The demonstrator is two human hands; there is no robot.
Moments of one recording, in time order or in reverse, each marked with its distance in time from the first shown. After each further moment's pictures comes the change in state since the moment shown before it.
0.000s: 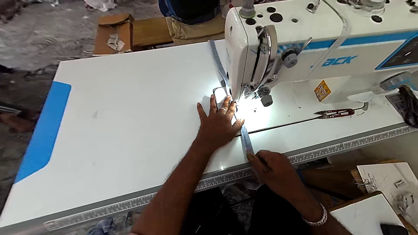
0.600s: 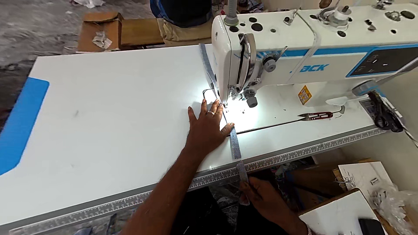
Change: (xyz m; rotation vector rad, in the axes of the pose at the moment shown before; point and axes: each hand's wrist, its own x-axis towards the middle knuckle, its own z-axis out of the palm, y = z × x) left_hand -0.012 0.004 0.009 -0.023 0.088 0.008; right_hand -0.054 0.055 0.032 0.369 -0.270 0.078
